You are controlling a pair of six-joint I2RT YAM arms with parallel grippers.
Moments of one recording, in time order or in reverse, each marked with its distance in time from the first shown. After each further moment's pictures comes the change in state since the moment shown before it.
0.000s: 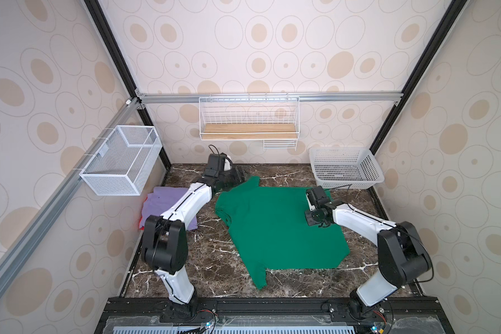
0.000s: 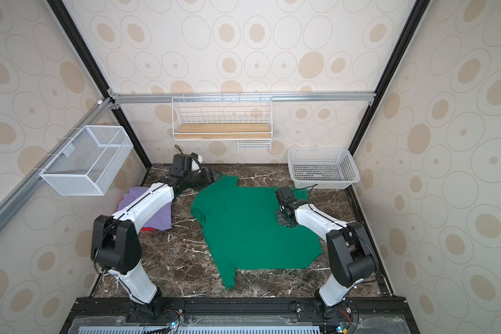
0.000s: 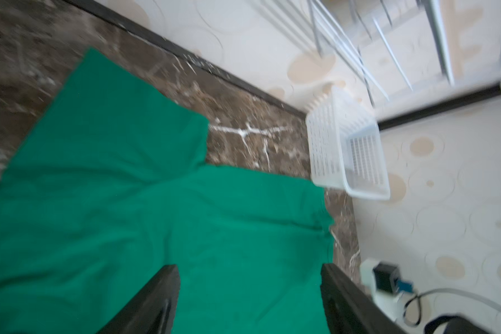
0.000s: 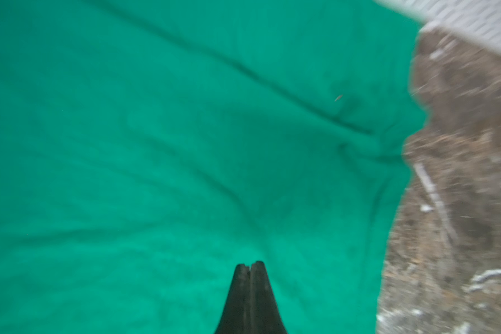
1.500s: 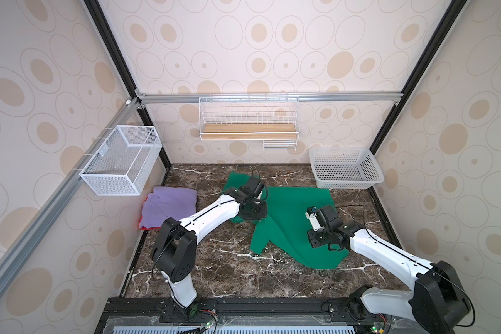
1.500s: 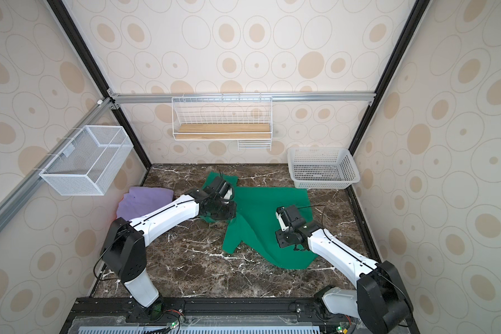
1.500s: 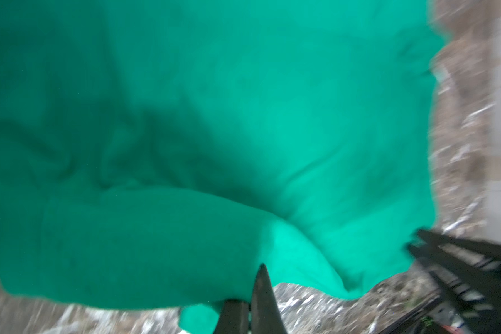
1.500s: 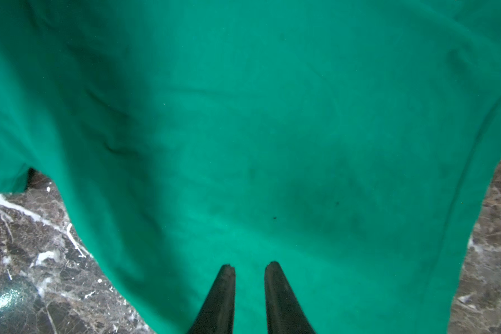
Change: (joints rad) left arm -0.266 0.149 0.151 -0.354 -0.154 0.101; right arm 0.093 -0.293 -0.281 -0.060 -0.231 0.045
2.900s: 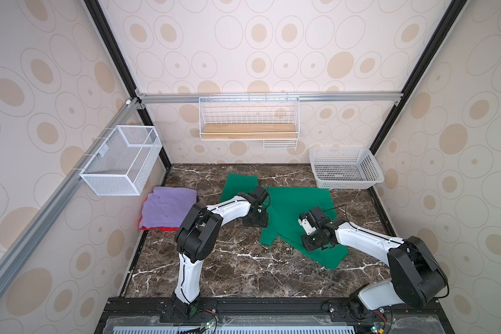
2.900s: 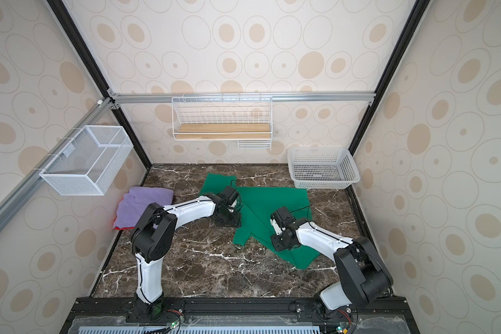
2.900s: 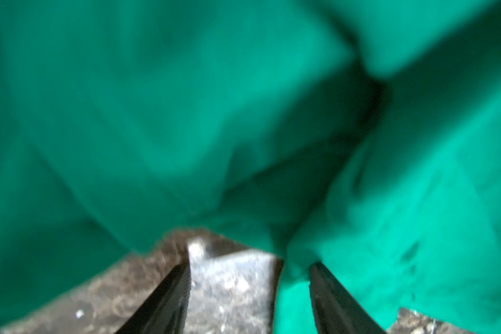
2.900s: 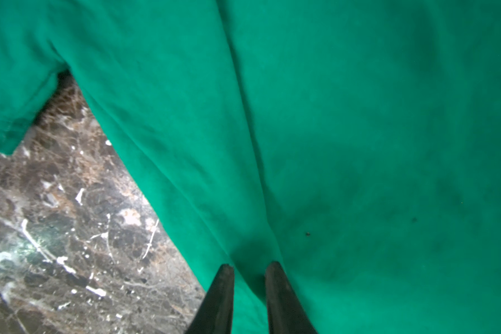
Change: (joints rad) left arm 0.035 0.219 -0.083 0.080 -0.090 0.044; right arm 0.015 0.210 0.016 0.023 -0.064 -0.008
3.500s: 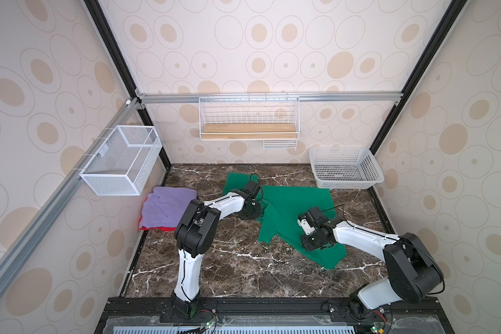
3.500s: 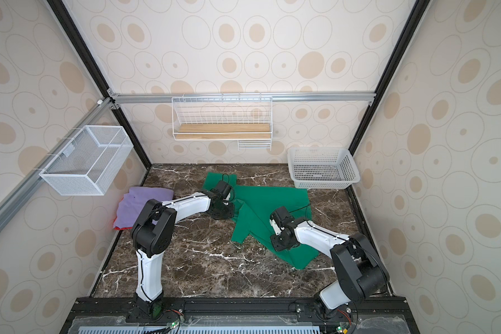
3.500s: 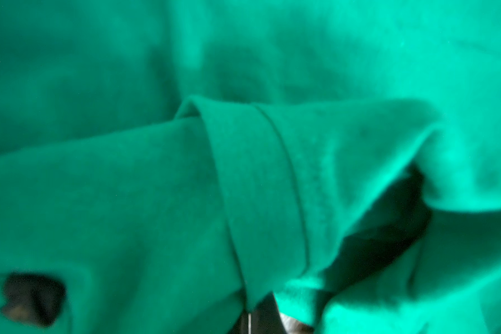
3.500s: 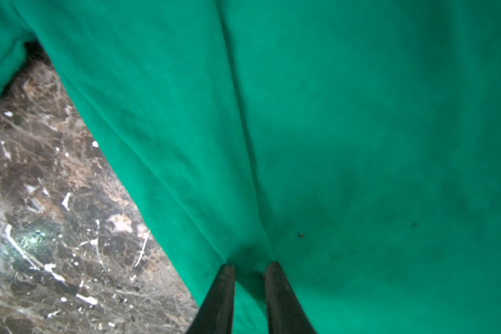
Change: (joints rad) left arm 0.069 -0.001 -0.026 0.094 0.006 -0.020; right arm 0.000 0.027 0.011 0.000 -0.001 -0.004
